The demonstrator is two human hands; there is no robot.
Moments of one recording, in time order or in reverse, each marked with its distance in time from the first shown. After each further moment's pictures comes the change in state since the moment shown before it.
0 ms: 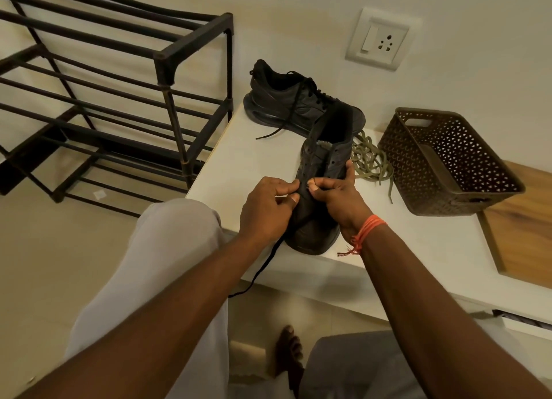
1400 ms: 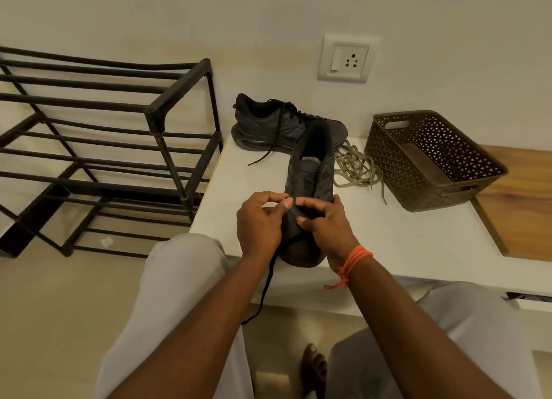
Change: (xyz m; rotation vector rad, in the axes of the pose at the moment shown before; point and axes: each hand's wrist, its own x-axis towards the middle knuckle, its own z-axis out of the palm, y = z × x) left_hand 0.007 0.001 0.001 -0.050 0.239 0.081; right_hand -0.019 0.022 0.029 0.026 0.232 -0.024
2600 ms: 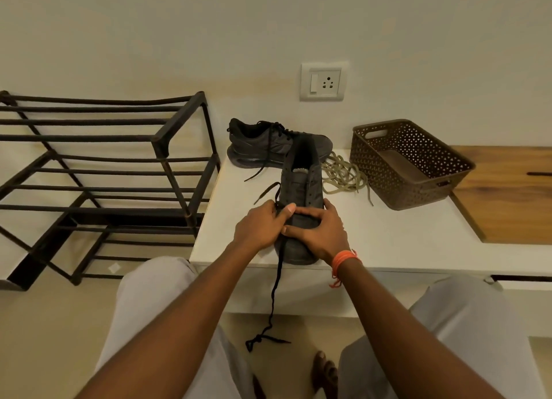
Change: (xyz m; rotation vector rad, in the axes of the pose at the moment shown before) left_hand 0.025 0.013 -0.011 0.635 -0.550 0.024; right_hand -0.014 0.006 -0.010 -0.278 0.083 -0.228
